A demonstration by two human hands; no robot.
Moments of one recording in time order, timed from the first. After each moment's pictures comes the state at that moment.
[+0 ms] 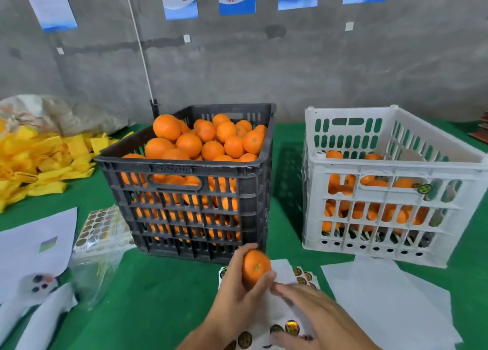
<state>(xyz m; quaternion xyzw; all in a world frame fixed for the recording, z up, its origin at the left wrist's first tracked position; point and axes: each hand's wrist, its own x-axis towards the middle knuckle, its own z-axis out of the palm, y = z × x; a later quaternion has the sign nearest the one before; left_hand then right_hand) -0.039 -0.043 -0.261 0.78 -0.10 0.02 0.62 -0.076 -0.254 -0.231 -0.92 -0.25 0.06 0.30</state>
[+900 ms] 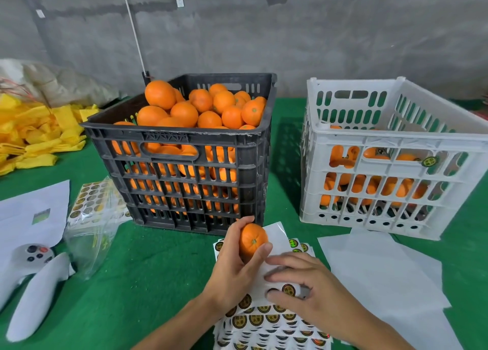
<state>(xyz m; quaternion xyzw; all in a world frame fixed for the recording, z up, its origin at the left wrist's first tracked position) -0.046 -0.044 -0.264 0.78 -0.11 0.04 0.61 -0.073 -0.253 -0.246 -0.89 -0.26 0.02 0.38</state>
